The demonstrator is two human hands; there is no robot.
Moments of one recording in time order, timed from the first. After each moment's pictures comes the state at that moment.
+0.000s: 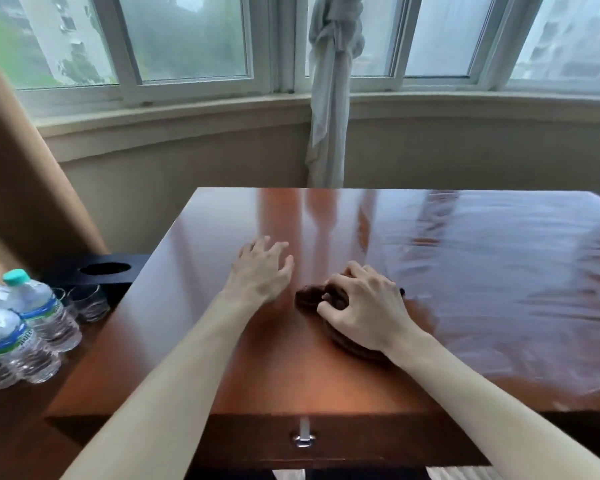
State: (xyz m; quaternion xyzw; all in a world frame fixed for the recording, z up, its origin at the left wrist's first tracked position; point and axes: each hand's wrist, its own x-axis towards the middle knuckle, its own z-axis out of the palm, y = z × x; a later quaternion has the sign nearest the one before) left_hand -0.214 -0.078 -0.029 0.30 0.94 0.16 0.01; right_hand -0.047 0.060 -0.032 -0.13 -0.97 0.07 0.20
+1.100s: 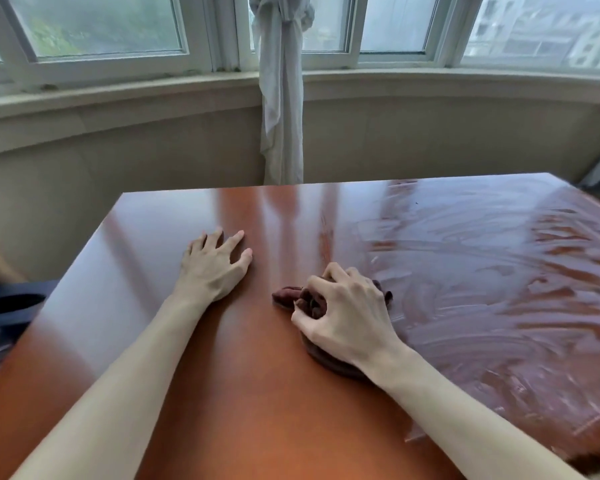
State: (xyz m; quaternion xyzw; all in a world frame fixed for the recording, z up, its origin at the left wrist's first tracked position) left_hand -0.301 -0.016 -0.055 0.30 0.94 0.13 0.03; right_hand -0.073 0.104 -0.038 -0.20 -0.95 0.10 0.20
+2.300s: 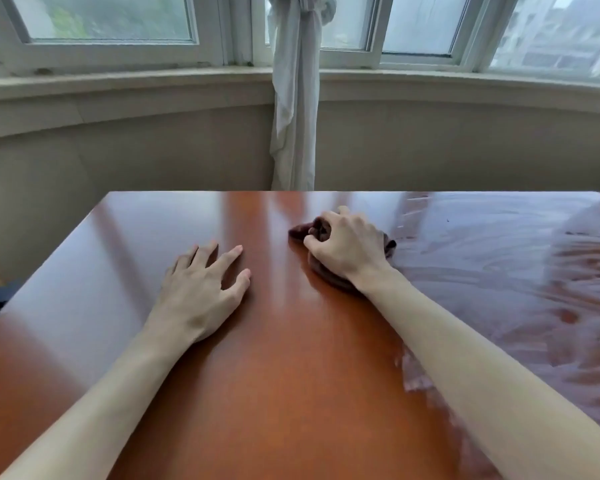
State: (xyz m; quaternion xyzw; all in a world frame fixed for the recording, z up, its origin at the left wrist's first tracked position) left_hand -0.309 -0.016 -0.068 0.30 0.94 0.14 0.00; right_hand -0.229 0.225 -0.041 -0.22 -0.95 0.09 0.20
